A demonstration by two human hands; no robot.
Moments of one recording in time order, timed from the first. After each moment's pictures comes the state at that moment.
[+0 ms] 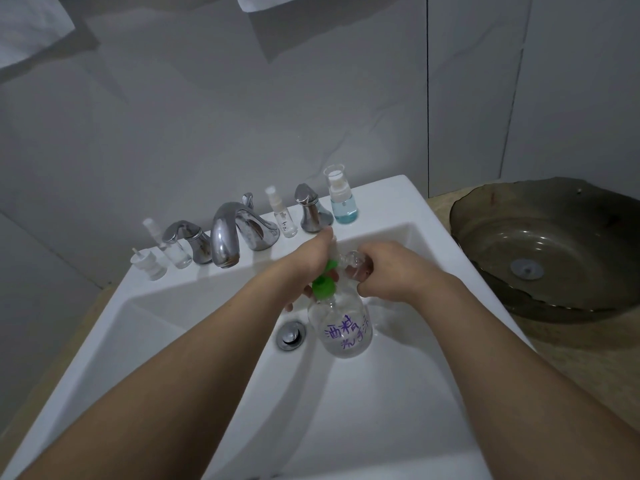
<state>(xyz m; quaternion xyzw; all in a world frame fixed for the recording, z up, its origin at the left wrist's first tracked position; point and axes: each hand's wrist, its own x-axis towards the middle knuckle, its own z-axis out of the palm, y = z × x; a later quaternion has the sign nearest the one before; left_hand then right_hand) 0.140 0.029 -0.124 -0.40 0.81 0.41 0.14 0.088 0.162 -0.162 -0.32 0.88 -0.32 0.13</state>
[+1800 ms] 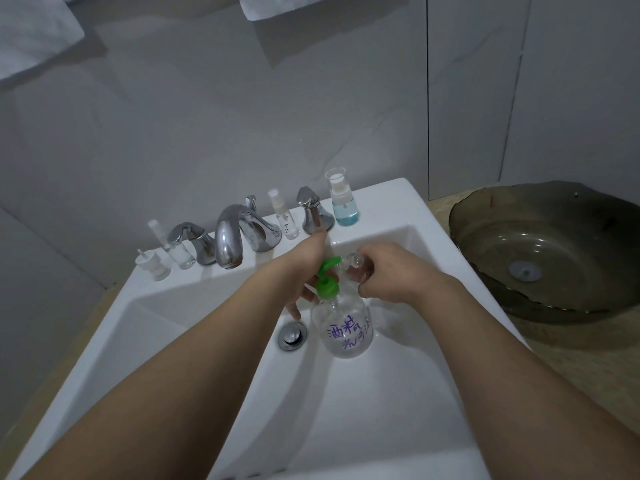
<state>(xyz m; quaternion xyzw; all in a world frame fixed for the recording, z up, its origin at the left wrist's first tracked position) 0.142 0.023 -0.117 -0.40 0.78 0.46 0.15 0.090 0.164 -0.159 -0.32 0.88 -0.33 0.14</state>
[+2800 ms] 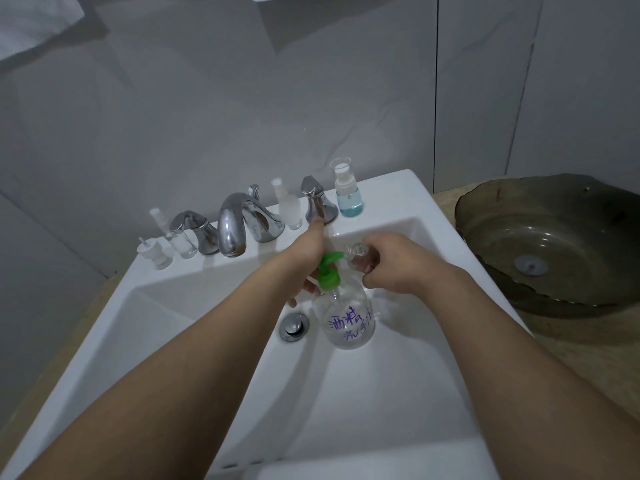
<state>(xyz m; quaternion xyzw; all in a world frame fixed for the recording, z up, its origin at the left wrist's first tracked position) 0.143 0.020 -0.128 -0.41 0.79 0.44 0.09 0.088 0.164 -0.160 -0.31 0.87 -0.34 0.15</state>
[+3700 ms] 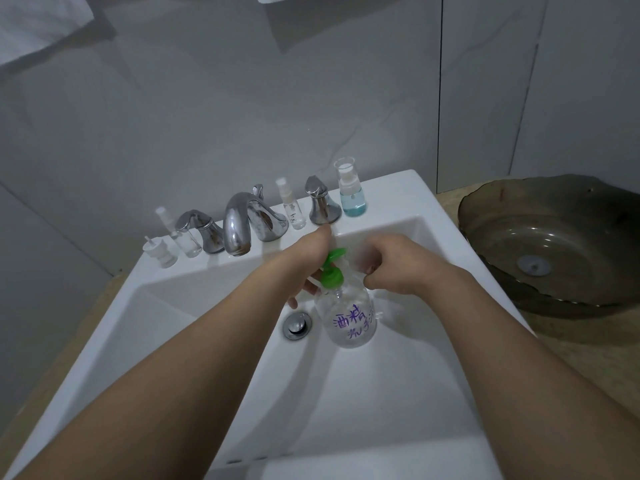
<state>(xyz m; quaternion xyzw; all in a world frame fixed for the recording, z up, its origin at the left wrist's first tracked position) 0.155 0.026 -0.114 -0.42 0.78 0.45 0.11 0.092 0.164 -0.160 -0.32 0.87 -0.35 0.15</state>
